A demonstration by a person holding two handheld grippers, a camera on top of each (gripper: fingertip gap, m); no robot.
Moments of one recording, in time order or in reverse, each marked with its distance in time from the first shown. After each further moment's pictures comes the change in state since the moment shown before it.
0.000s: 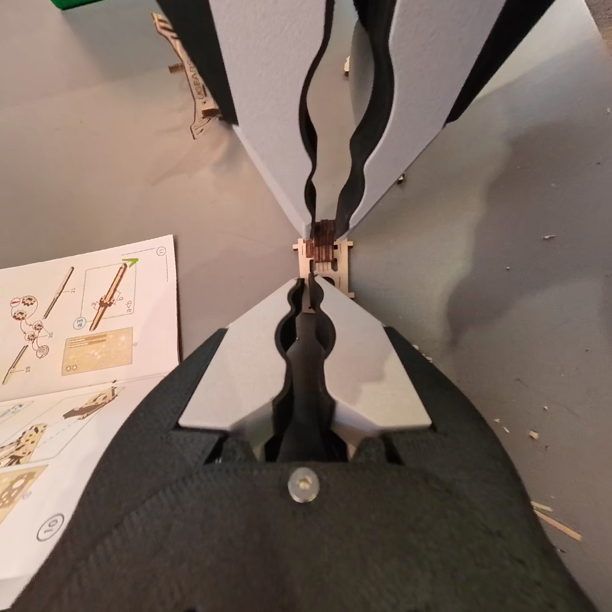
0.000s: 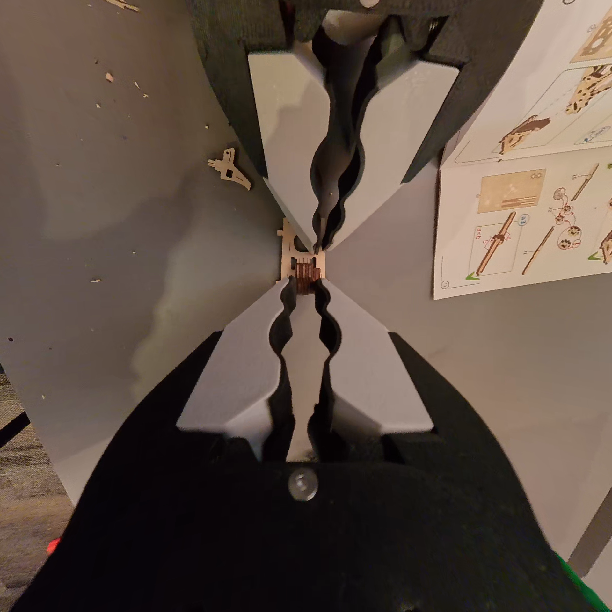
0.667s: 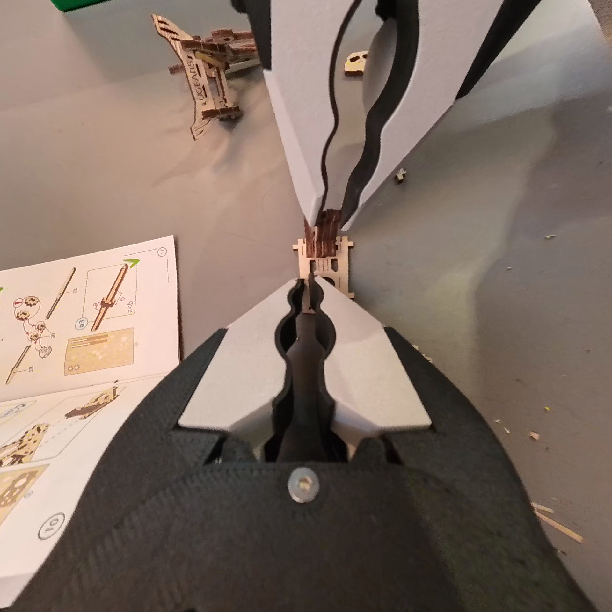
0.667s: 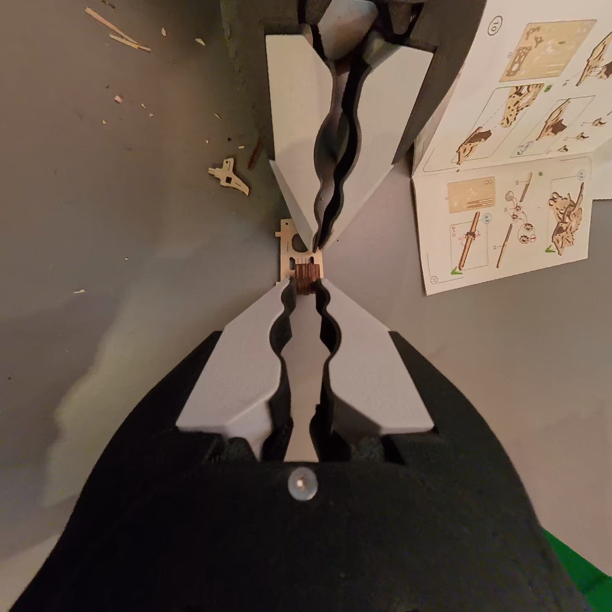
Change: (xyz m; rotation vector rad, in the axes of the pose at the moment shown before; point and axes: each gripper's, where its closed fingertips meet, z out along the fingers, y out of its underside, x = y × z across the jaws) left arm 0.000 0.000 0.000 -0.001 -0.005 0.005; right arm -0.002 0.003 -0.003 0.237 0.140 0.018
